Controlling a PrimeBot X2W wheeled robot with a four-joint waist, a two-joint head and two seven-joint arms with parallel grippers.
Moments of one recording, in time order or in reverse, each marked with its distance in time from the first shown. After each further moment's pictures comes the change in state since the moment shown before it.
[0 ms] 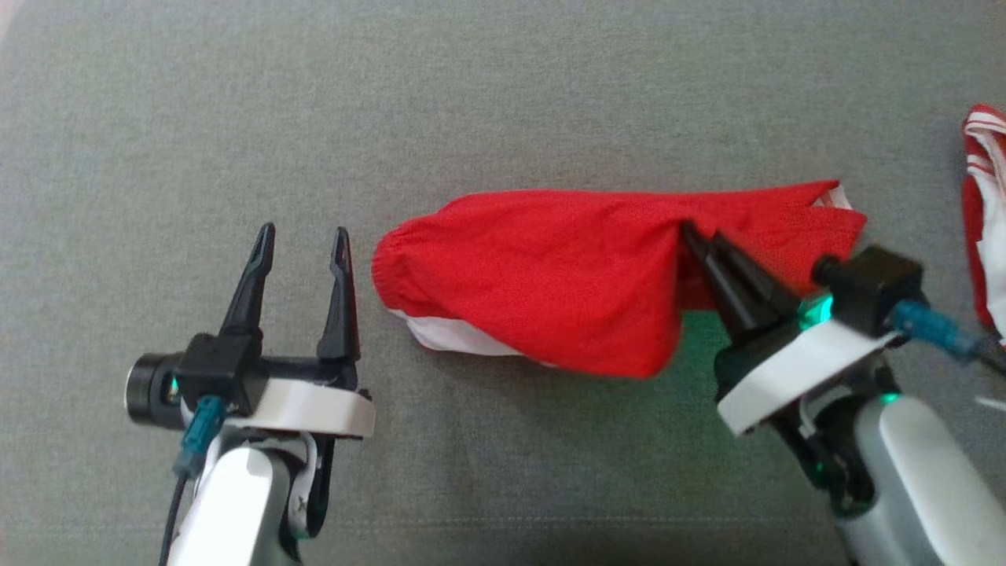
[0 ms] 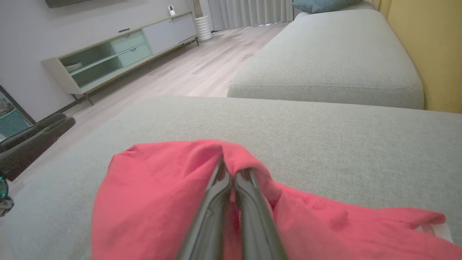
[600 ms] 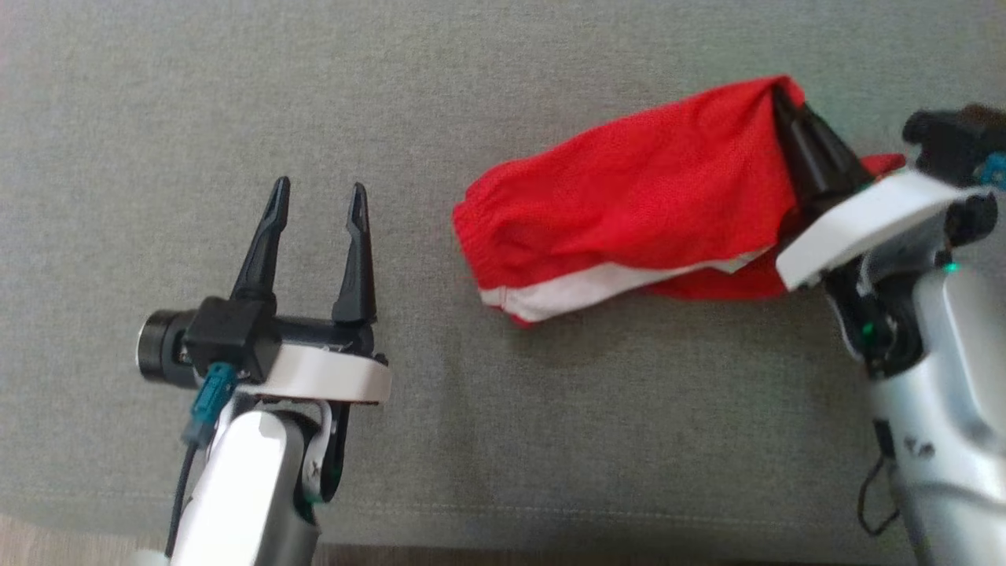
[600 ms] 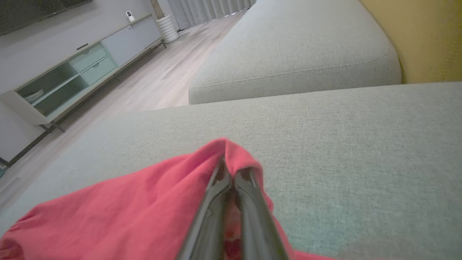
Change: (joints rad) left arm -0.088 -0.039 -0.004 0.014 0.017 -0.029 -0.007; right arm -0.289 0.033 -0.166 0.279 0.105 0.000 0.030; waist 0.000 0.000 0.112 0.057
